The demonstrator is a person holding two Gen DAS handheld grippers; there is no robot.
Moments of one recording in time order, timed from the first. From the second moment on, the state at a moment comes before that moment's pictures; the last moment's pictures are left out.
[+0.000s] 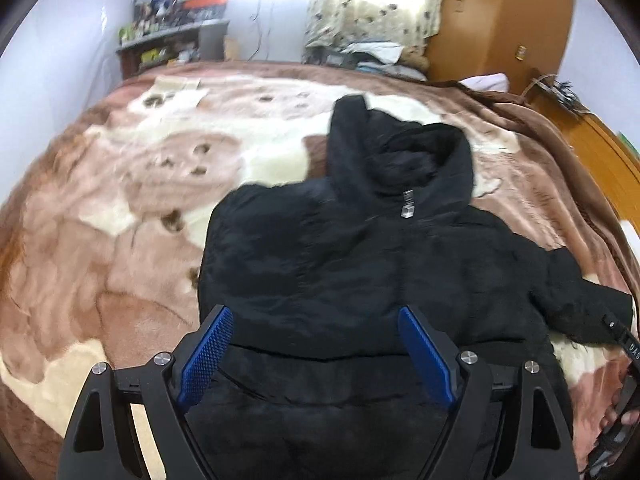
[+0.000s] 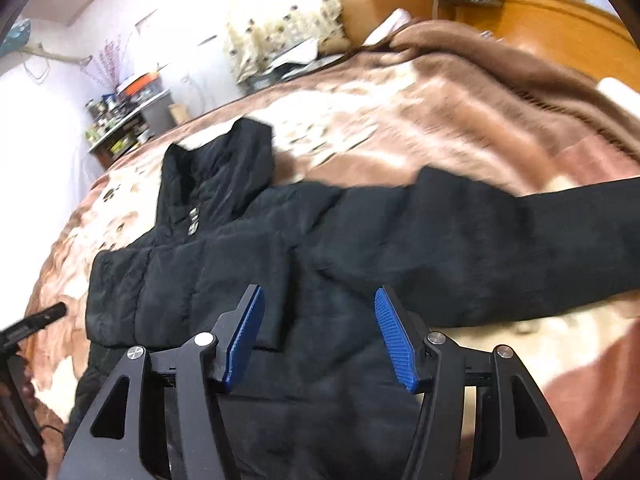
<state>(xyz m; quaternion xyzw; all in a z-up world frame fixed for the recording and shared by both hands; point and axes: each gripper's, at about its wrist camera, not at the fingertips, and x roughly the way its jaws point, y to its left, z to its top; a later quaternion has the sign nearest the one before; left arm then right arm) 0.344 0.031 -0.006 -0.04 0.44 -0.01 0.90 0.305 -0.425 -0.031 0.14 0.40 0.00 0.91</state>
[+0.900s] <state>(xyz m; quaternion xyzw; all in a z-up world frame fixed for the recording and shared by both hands) 0.338 -0.119 -0.051 -0.01 0.47 -0.09 0.88 0.250 -0.637 -0.073 0.18 0.40 -0.26 0.86</state>
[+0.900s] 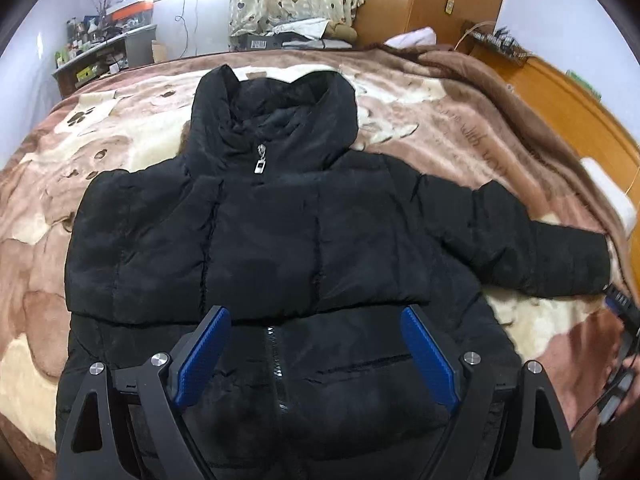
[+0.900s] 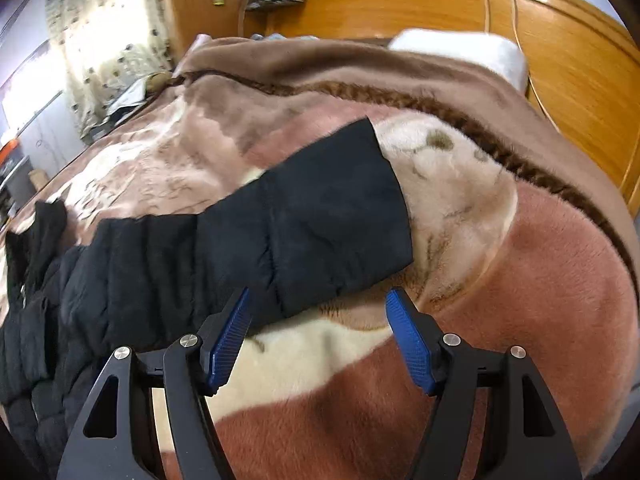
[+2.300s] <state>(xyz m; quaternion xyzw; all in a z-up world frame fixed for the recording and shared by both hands) 0.339 -0.059 -0.054 -0.08 0.48 -0.12 0.87 0.285 -0.454 0.023 0.10 0.32 0.02 0.94</state>
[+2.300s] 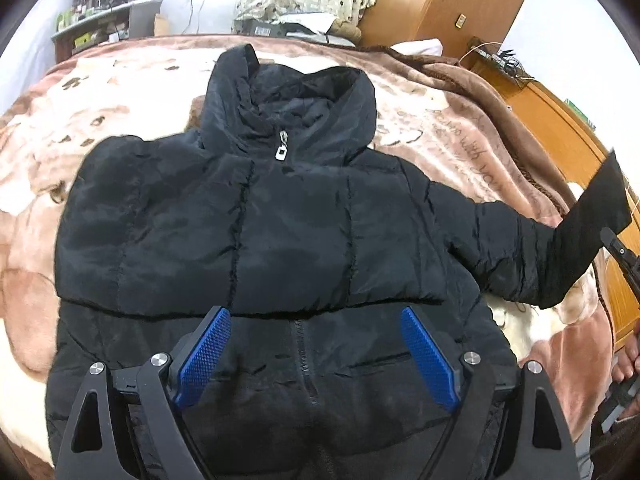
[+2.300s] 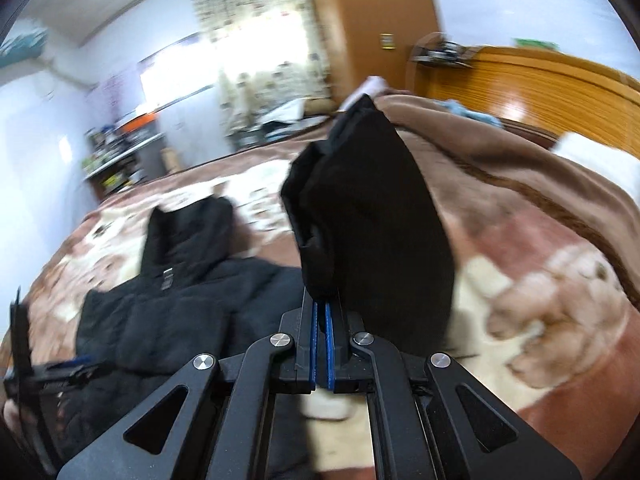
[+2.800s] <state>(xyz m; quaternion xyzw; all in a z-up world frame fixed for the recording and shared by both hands) 0.345 -0.033 -0.048 -0.15 0.48 -0.16 0.85 0.310 -0.319 -0.046 0.05 0.41 0.17 0.90</state>
